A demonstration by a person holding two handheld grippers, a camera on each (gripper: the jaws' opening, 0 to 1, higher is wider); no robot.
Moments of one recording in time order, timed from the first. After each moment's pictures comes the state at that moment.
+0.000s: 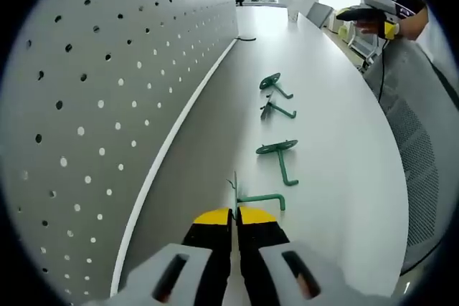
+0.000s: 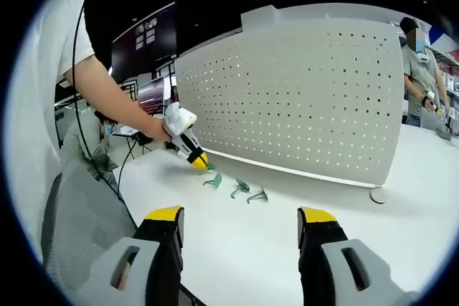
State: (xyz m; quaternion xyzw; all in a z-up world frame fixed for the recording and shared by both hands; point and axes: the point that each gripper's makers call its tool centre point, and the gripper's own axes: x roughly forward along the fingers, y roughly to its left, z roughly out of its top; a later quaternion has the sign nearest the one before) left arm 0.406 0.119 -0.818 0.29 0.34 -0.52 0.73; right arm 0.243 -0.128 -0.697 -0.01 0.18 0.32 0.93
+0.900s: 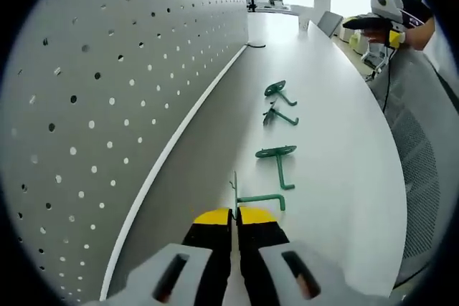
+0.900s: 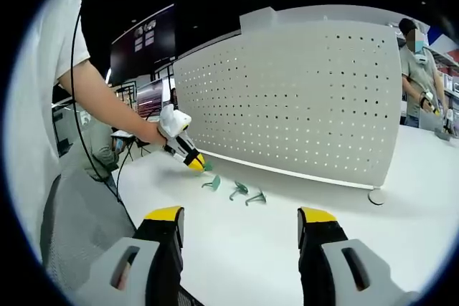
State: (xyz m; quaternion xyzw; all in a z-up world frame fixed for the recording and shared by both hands) left arm 0.400 0.120 -0.817 0.29 0.33 -0.50 0.74; right arm 0.244 -0.129 -0.695 -0.01 0.17 0.31 0.93
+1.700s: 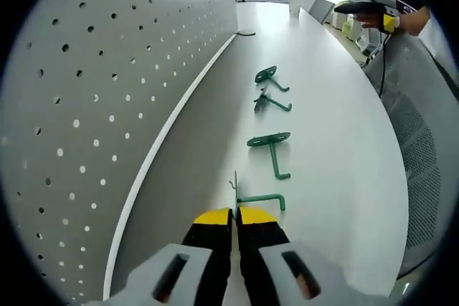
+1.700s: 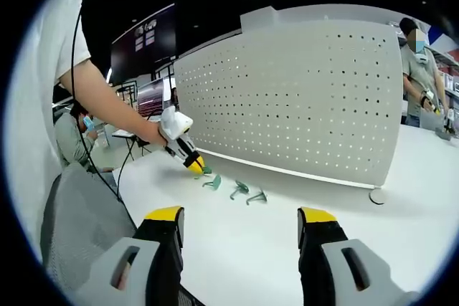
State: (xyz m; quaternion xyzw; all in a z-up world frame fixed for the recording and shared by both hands) left arm 0.394 0.122 -0.824 0.31 0.34 -0.51 0.72; right arm 0.244 -0.129 -0.697 -0.01 0.17 0.31 0.93
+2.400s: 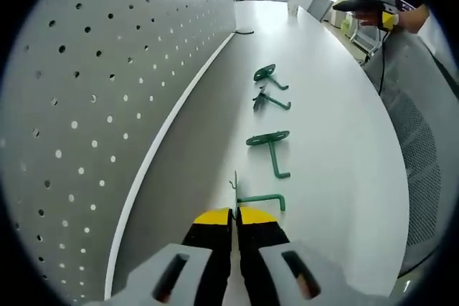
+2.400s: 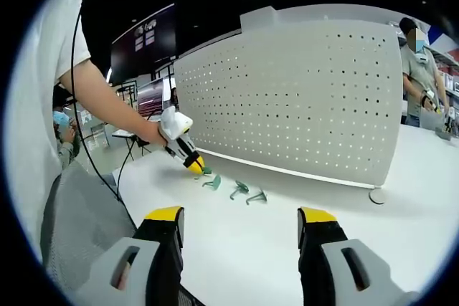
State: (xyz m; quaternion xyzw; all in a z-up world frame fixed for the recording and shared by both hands) left arm 0.394 0.122 -0.826 0.31 0.34 -0.51 0.72; right arm 0.243 -0.129 -0.697 -0.01 0.17 0.31 0.93
